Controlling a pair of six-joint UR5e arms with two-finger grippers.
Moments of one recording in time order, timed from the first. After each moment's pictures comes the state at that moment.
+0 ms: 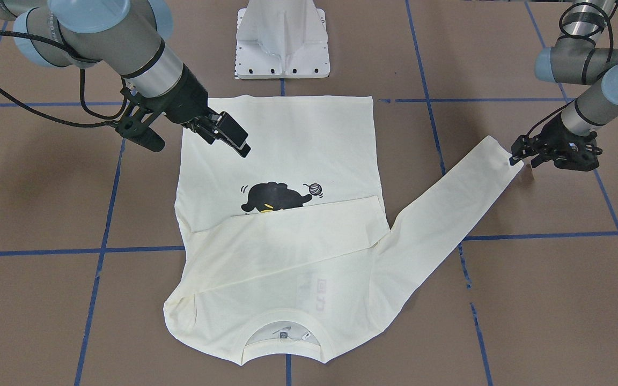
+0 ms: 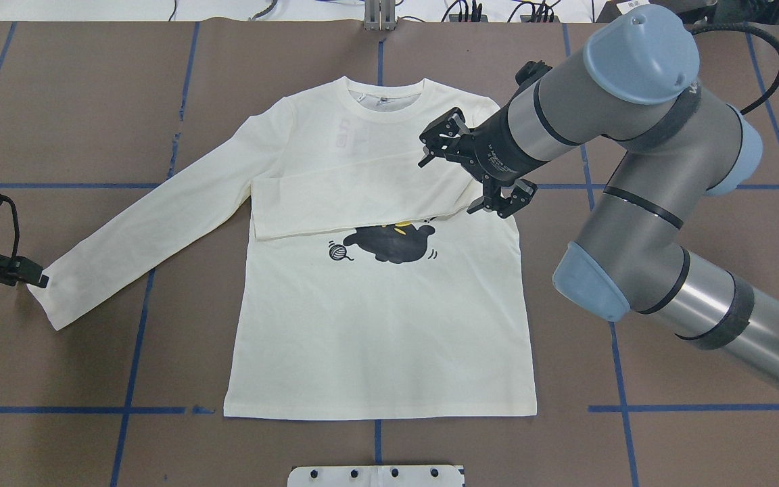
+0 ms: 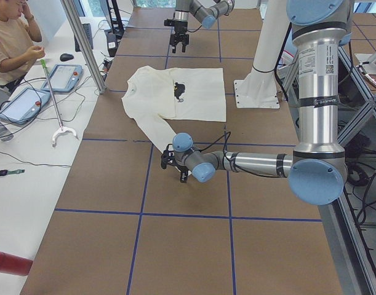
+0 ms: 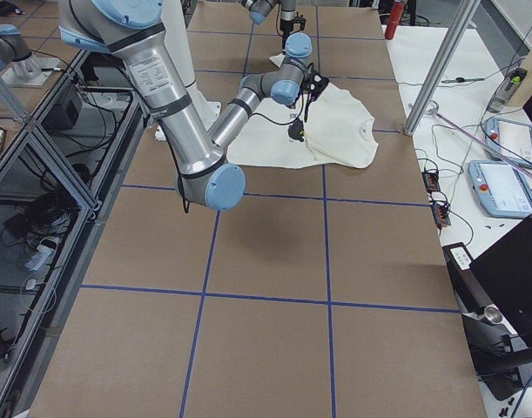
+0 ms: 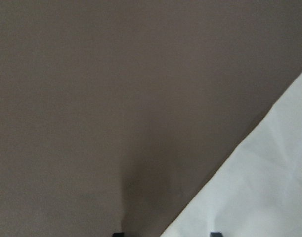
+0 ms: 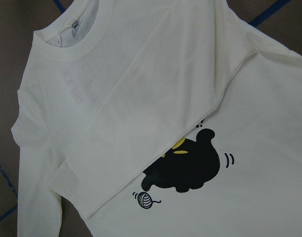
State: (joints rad) left arm -0.92 -1.48 -1.57 -2.30 -2.24 -0.79; right arm 0.74 -1.01 1.83 -1.27 2.15 1.87
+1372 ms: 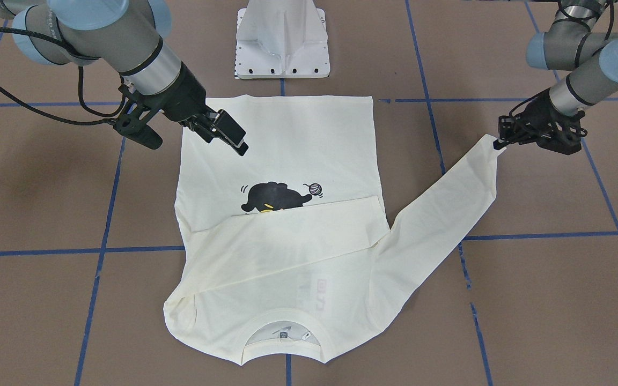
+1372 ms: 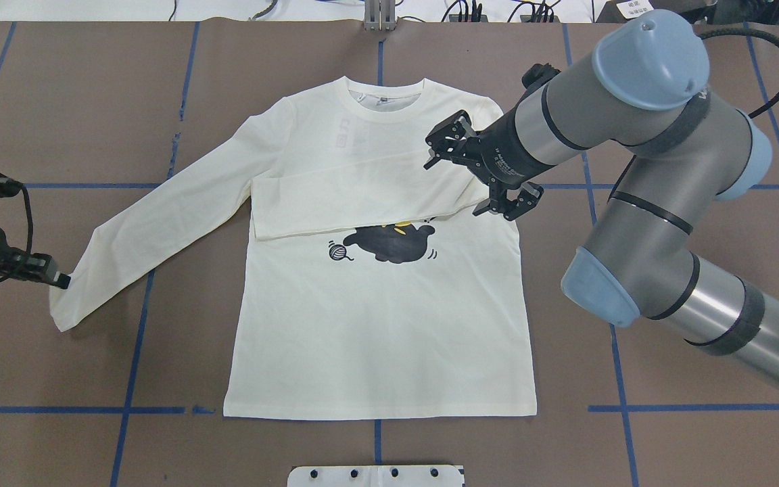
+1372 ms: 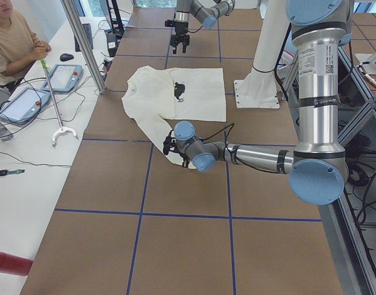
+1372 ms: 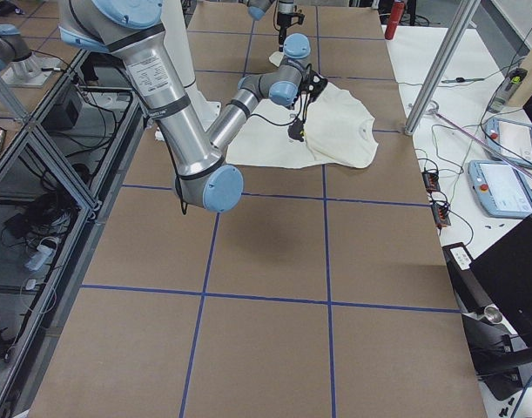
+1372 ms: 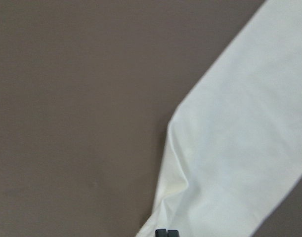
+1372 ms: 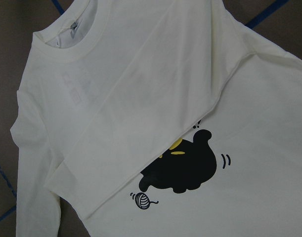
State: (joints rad) left arm -0.92 -1.51 -1.79 -2.29 -2.41 -0.94; right arm 0.75 -1.05 1.87 -1.27 2.14 1.86
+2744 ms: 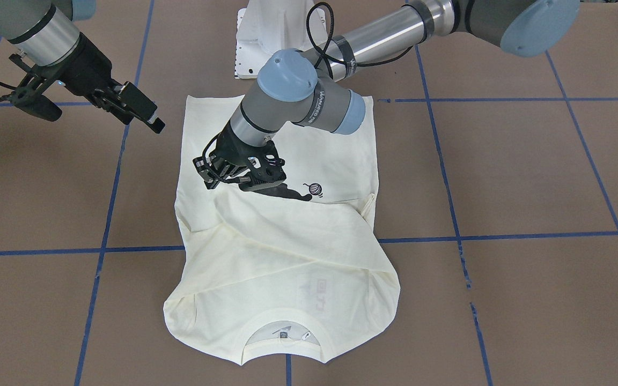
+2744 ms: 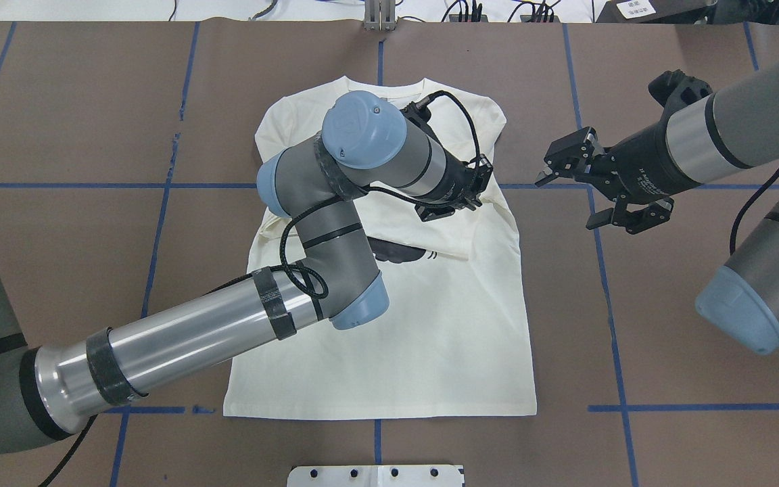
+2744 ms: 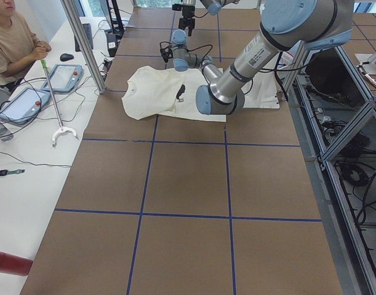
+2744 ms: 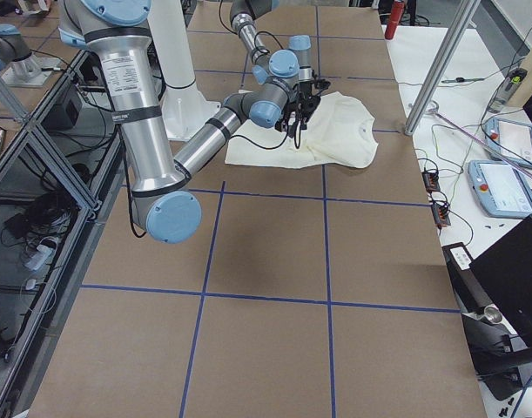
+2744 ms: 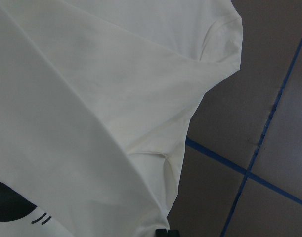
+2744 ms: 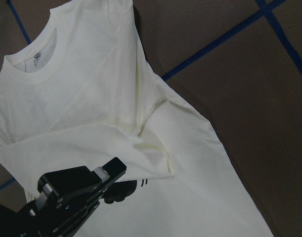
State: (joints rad) left arm -0.54 -2.61 -1.12 -2.34 -1.94 -1.87; right arm 0.86 -1.33 2.06 -1.27 2.23 1.69
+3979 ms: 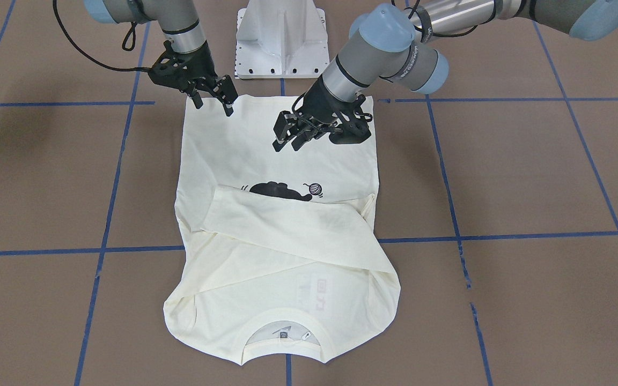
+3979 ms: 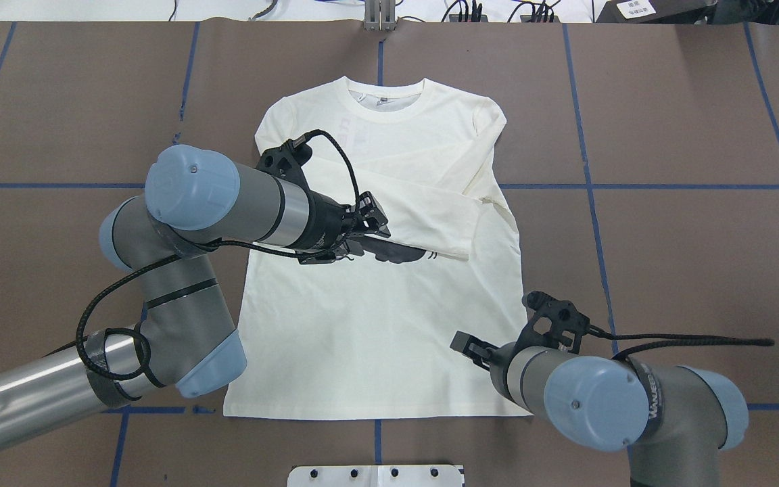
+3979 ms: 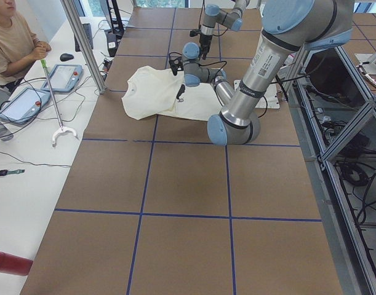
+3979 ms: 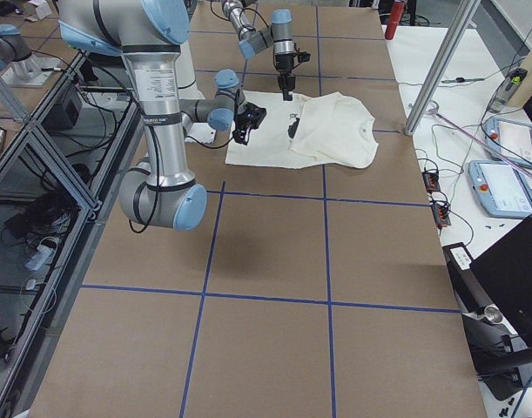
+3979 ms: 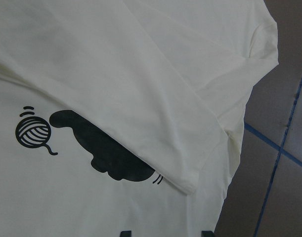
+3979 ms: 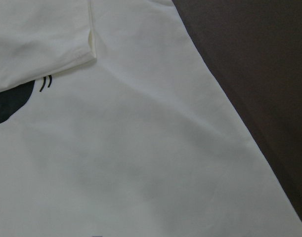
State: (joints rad) left arm -0.54 -2.19 -1.66 -2.23 -1.93 -1.82; right arm 0.16 -1.37 2.06 -1.37 1.44 1.94
